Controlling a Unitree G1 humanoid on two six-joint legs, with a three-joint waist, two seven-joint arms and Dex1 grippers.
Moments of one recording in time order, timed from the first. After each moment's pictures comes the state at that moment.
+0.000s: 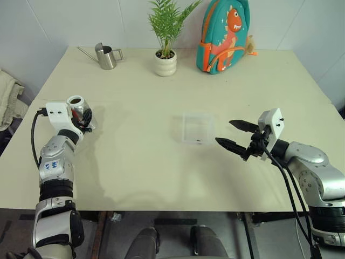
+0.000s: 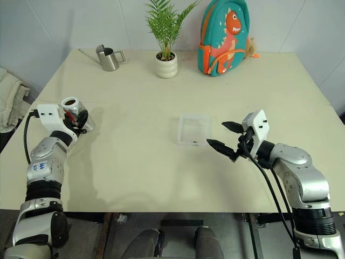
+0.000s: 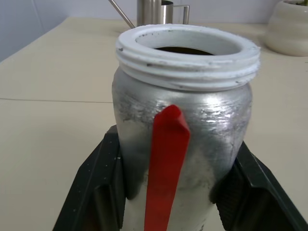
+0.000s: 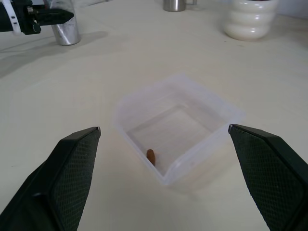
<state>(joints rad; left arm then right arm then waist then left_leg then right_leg) -0.58 0.51 0.37 0.57 -0.27 0.09 -0.22 -0.33 -0.66 -0.12 -0.20 0.53 0.50 0.84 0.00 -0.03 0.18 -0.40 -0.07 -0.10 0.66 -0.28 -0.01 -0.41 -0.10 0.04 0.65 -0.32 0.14</state>
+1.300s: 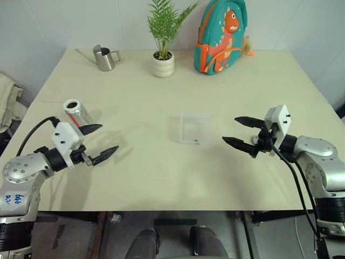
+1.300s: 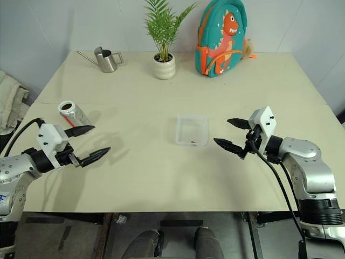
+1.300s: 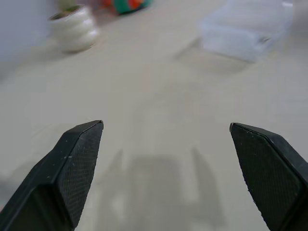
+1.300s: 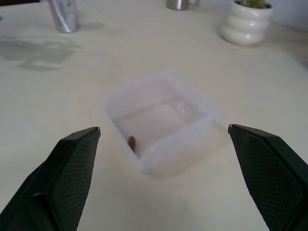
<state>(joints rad) -0.12 0.81 0.26 -0.12 -0.39 0.15 -0.89 -0.38 -0.74 -0.13 -0.02 0.47 0.35 0.97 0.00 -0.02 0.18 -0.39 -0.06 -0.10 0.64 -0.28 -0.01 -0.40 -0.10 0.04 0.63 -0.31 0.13</state>
